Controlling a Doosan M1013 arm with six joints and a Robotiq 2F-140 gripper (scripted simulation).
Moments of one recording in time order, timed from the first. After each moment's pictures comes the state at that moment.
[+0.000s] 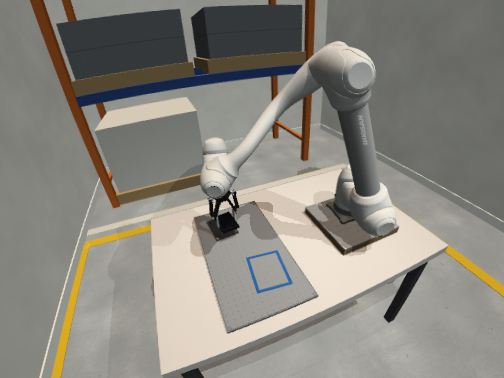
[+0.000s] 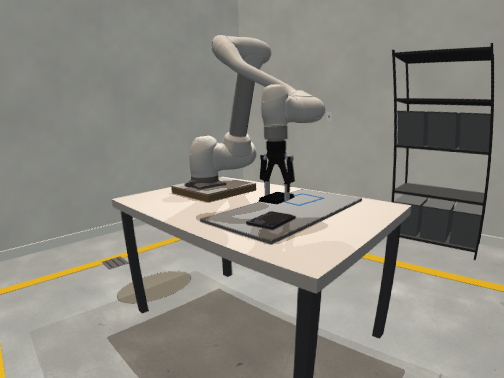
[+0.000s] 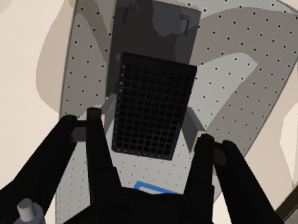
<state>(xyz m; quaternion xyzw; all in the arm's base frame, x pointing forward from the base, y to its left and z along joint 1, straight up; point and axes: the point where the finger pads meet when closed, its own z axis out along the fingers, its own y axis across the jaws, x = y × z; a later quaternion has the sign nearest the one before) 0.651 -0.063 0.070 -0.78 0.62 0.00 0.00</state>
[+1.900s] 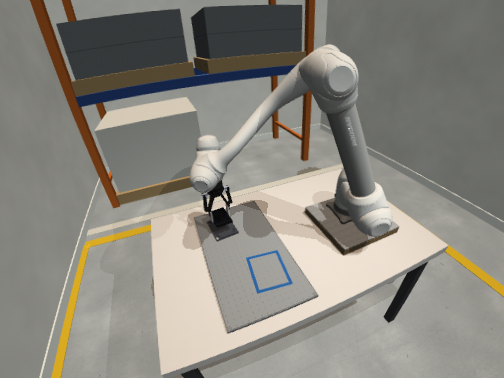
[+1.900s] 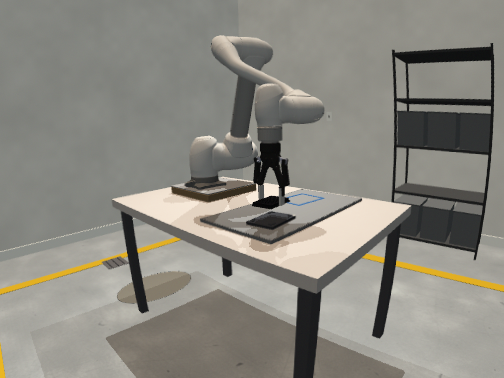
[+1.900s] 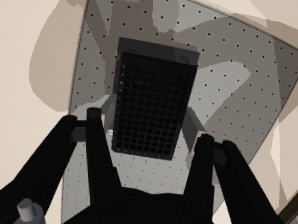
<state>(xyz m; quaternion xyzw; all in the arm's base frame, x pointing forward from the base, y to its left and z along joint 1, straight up) 0.675 -0.116 0.066 -0.78 0.62 0.00 0.00</state>
